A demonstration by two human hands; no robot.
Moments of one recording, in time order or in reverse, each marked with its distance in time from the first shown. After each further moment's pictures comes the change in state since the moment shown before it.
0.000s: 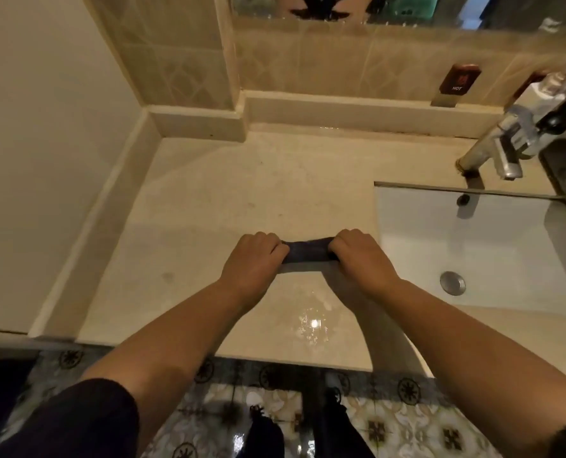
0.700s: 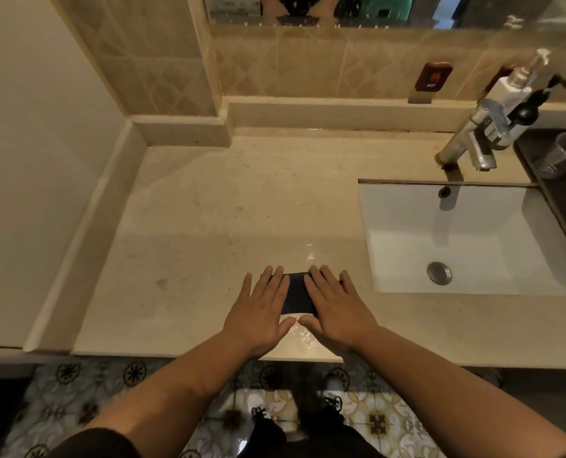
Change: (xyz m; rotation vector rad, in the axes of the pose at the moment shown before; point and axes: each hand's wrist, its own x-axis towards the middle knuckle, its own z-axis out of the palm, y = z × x) left_hand -0.054 0.049 0.056 -0.009 -0.297 -0.058; right_hand -0.068 -0.041 0.058 -0.014 -0.267 0.037
